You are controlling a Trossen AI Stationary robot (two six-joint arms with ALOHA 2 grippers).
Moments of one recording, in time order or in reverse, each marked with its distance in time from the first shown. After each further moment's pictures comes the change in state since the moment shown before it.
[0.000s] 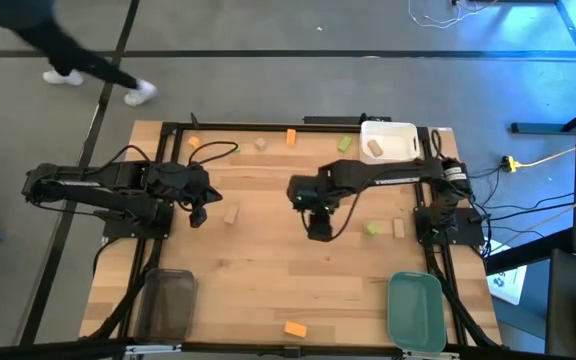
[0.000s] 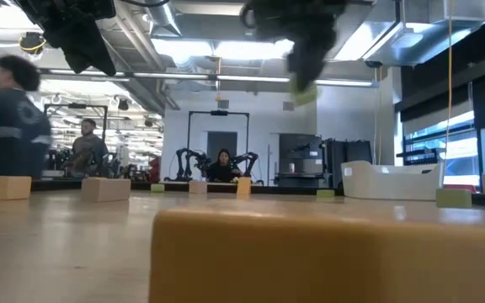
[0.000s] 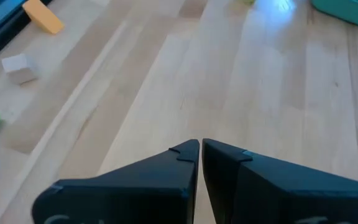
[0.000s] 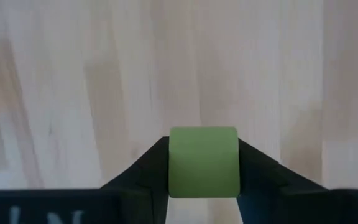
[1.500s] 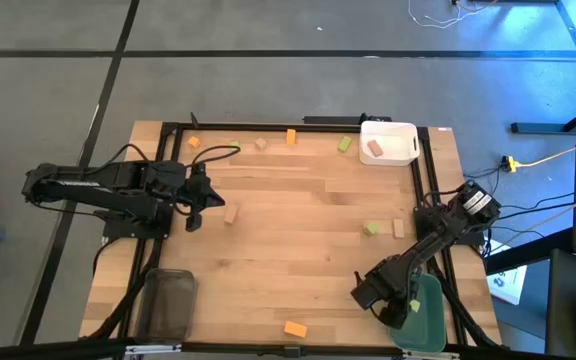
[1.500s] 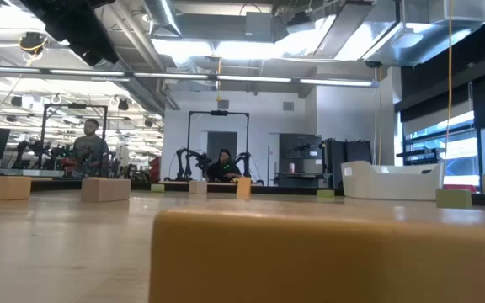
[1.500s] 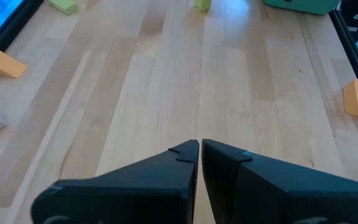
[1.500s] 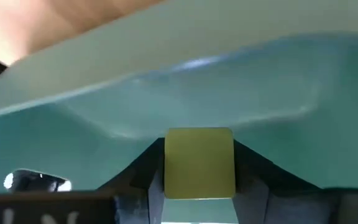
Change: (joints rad) left arm 0.000 0.000 0.000 0.069 0.111 0.175; right arm 0.652 -0.059 -0.697 0.249 -0.629 0.898
